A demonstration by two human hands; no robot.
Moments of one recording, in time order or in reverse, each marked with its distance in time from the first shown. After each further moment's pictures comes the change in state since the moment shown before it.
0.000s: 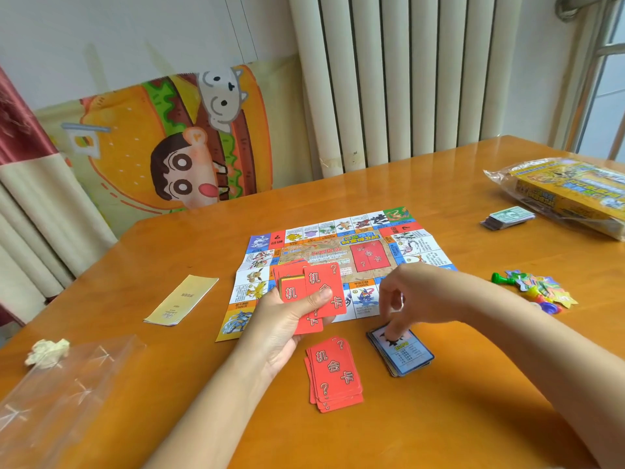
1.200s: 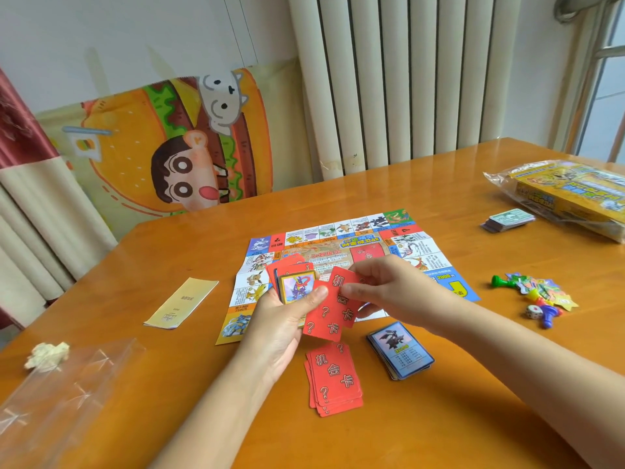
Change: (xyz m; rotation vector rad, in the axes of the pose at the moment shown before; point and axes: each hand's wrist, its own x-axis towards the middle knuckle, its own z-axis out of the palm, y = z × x) left_hand -0.002 -0.001 0.006 -0.039 0.043 0.084; right_hand 0.016 -0.024 0.018 0.812 0.222 -0.227
